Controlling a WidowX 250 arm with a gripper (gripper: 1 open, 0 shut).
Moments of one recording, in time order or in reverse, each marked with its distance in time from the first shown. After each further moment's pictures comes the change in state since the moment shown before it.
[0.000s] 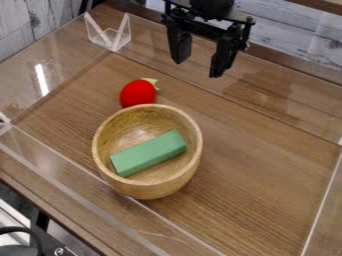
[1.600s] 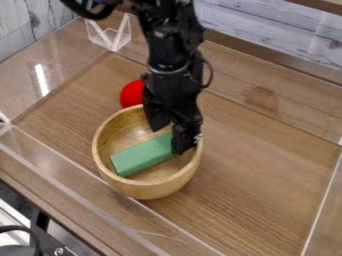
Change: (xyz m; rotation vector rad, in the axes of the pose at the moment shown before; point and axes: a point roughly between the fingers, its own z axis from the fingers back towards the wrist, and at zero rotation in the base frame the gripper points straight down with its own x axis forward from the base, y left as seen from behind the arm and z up) arm -0.042 0.014 -0.086 0.006 -0.128 -0.342
